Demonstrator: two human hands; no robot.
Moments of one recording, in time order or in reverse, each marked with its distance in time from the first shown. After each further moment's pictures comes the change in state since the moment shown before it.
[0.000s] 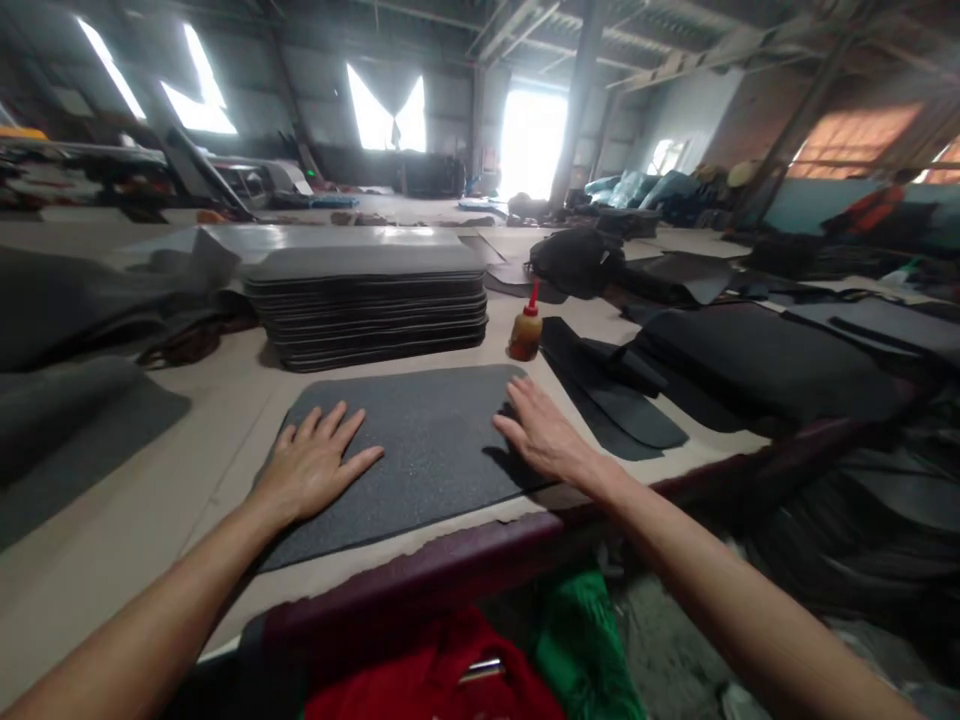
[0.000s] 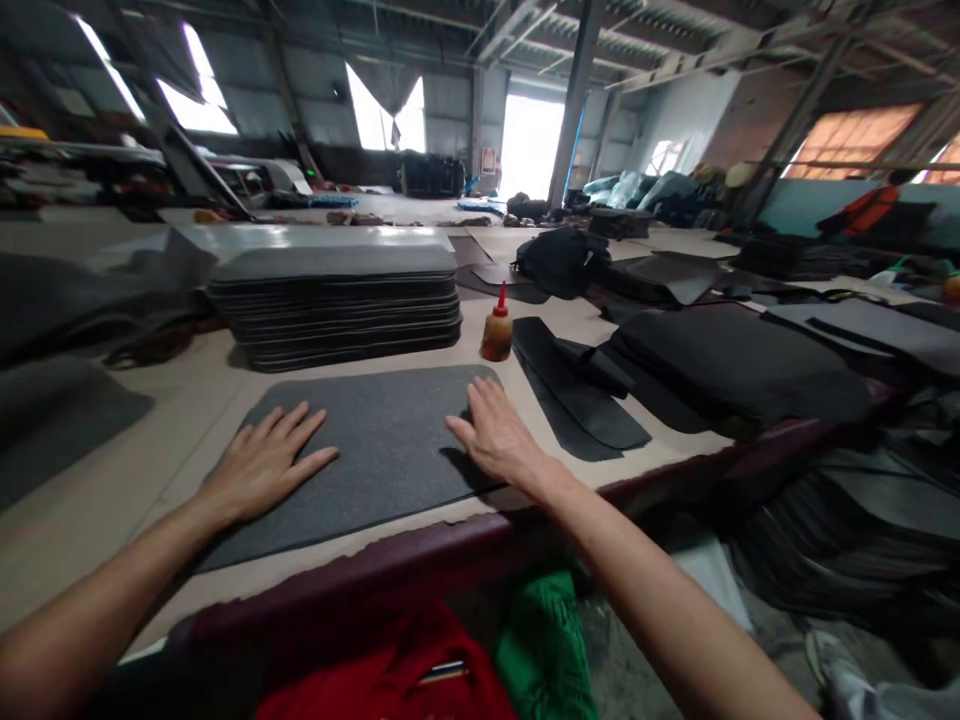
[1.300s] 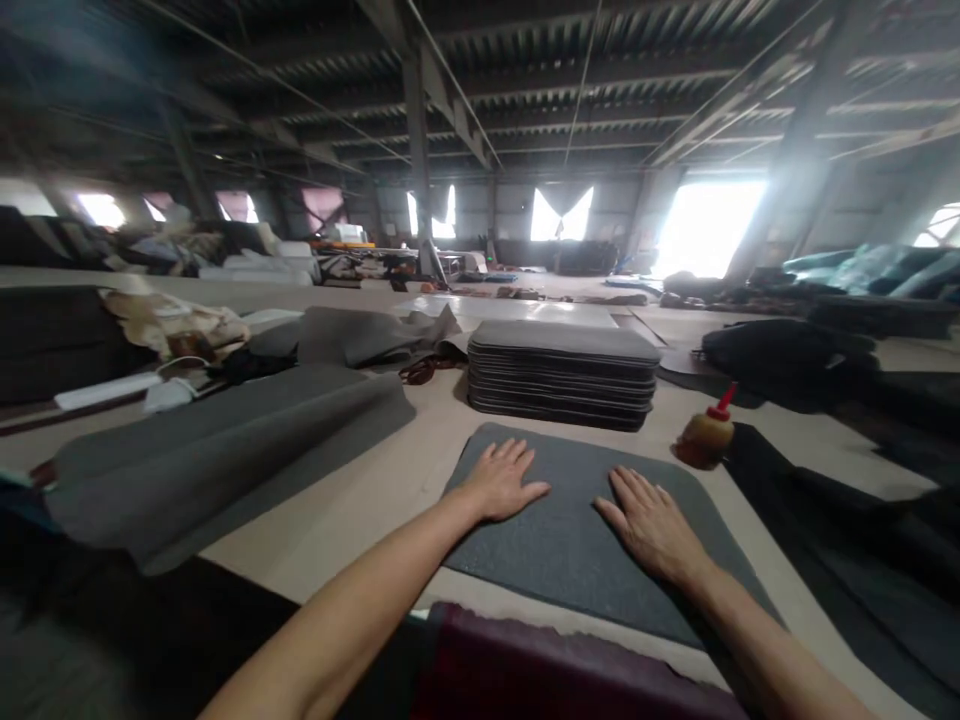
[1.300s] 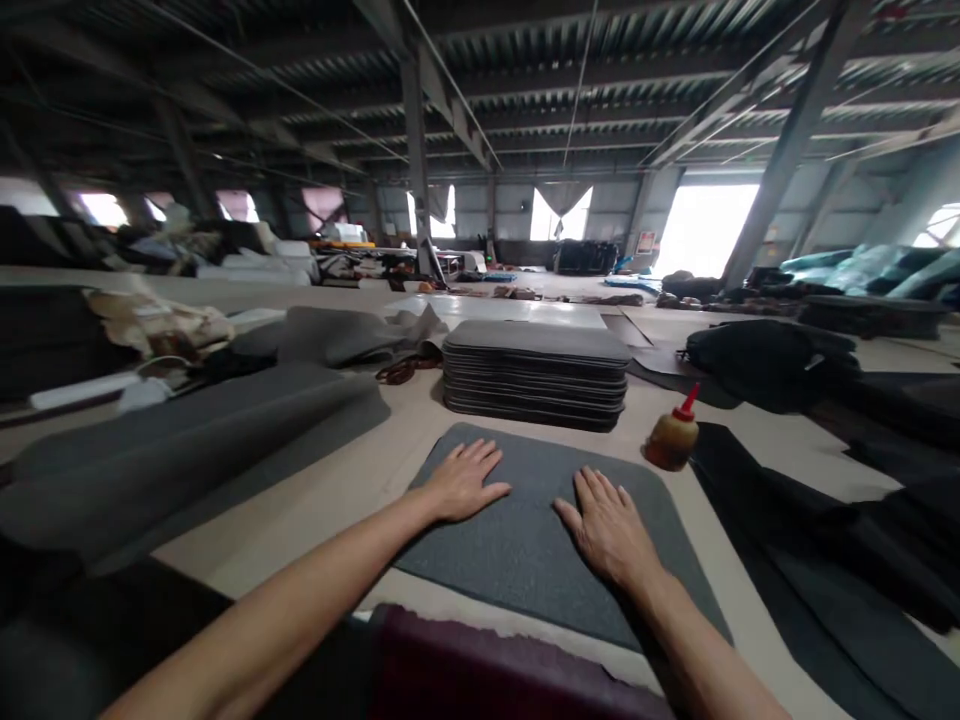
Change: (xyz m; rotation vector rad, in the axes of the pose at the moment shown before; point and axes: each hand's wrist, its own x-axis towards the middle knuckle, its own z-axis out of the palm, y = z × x) left_hand 0.019 0.020 -0.019 -0.273 -0.049 0.053; right_hand 0.068 -0.025 0.068 -0.196 0.007 -0.154
